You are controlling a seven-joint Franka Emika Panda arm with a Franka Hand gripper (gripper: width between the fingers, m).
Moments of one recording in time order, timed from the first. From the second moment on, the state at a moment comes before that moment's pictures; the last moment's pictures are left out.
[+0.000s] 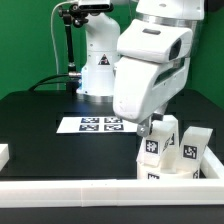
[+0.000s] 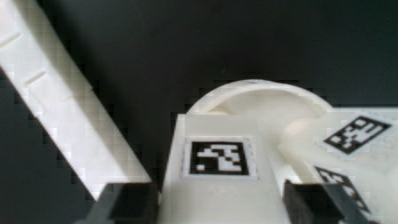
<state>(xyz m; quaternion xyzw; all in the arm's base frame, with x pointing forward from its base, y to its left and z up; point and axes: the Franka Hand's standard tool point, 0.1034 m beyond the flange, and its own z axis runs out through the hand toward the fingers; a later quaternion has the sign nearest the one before) 0.627 0.036 0.090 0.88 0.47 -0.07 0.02</state>
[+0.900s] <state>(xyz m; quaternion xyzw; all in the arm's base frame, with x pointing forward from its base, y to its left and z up) 0.621 0.031 0.088 1.00 0.09 -0.04 0.00</state>
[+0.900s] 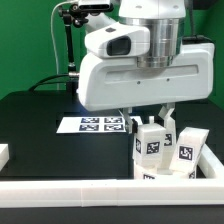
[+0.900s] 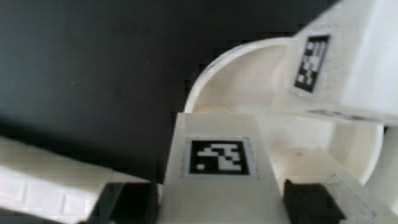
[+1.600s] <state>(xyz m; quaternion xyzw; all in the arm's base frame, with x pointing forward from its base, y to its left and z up) 0.623 0.040 0.088 0.99 -0.16 -0.04 0.01</state>
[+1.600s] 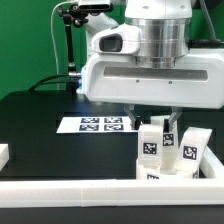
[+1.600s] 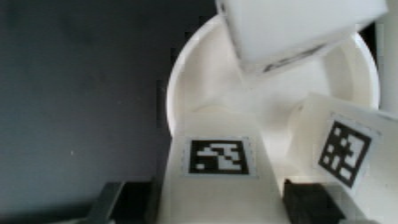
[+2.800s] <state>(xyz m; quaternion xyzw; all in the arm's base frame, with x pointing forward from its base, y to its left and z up) 0.629 0.054 0.085 0.78 -0.62 -0.02 -0.04</state>
